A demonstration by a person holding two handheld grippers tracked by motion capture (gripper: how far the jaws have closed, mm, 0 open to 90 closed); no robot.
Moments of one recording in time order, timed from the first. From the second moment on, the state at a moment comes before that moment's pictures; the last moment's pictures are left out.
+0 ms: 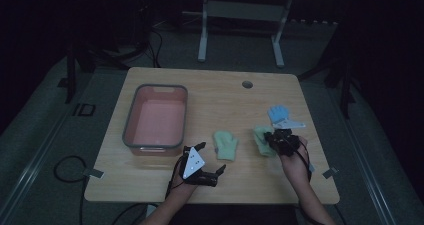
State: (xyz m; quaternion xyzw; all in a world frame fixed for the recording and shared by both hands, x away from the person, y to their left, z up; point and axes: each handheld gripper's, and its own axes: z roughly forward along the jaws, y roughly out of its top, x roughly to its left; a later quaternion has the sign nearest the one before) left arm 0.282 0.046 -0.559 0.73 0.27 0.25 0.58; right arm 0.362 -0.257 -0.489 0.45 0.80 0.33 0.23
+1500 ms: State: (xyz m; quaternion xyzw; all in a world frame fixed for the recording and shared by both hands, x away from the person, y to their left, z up) left arm 0.282 0.046 -0.559 0.73 0.27 0.25 0.58; right arm 0.392 -0.282 -0.510 0.35 0.85 0.36 0.15
